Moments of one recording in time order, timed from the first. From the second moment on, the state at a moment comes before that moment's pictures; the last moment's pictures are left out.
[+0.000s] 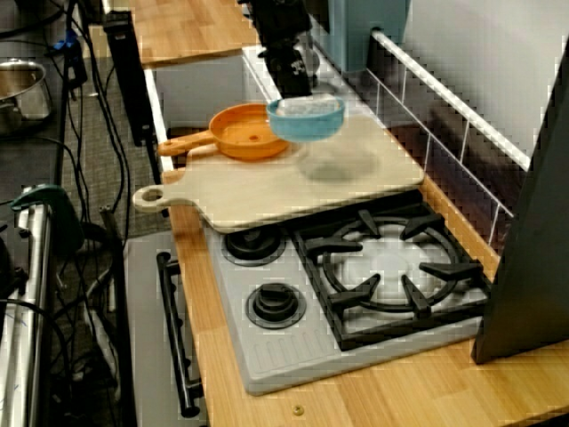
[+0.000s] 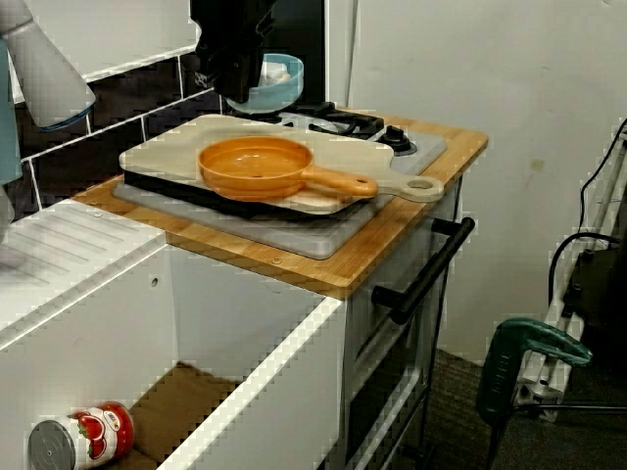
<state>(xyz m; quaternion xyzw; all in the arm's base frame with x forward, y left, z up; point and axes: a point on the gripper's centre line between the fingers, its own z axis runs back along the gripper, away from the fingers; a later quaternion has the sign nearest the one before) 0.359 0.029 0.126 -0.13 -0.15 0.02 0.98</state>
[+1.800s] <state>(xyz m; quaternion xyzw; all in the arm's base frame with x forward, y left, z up) 0.309 0.086 0.110 -0.09 -0.19 0.06 0.98</state>
